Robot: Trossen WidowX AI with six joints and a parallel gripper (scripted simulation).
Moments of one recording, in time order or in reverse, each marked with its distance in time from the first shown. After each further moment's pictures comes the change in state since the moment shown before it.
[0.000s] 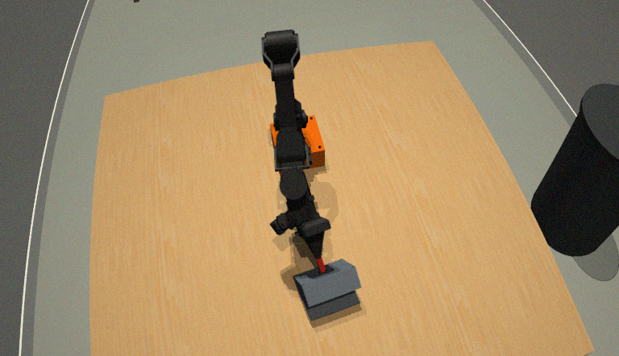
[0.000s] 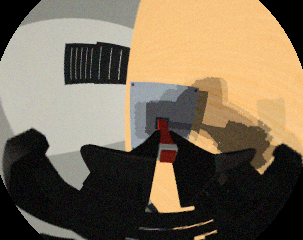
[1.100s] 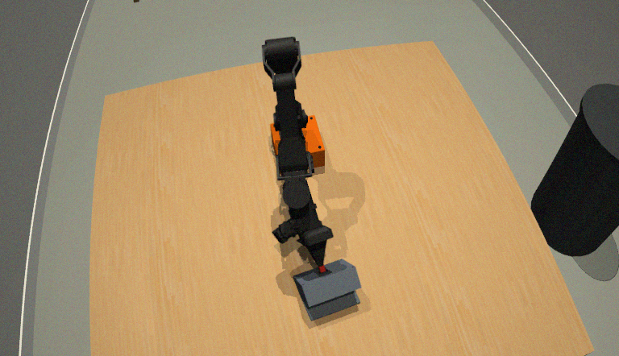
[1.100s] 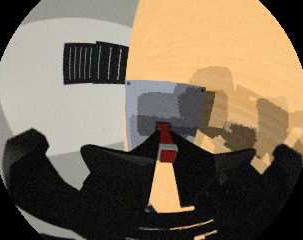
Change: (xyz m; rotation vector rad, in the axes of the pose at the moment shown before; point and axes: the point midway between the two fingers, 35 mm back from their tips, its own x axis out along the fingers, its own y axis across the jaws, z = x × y) arm 0.020 0.000 0.000 0.000 0.000 0.001
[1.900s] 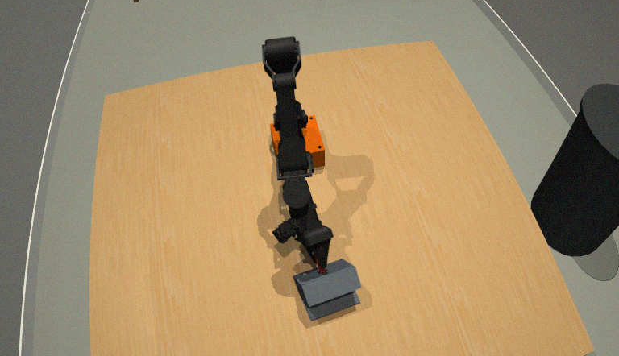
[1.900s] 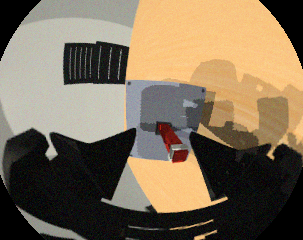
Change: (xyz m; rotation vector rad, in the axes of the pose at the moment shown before) arm 0.000 0.001 0.000 0.000 0.000 0.002
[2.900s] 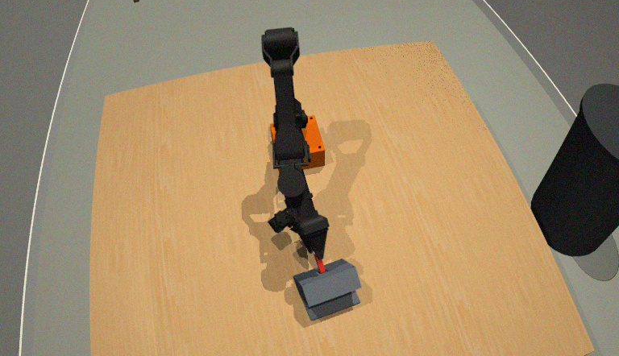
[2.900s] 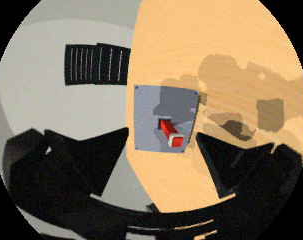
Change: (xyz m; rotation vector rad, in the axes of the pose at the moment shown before) arm -0.026 0.004 0.003 0.006 -0.005 -0.006
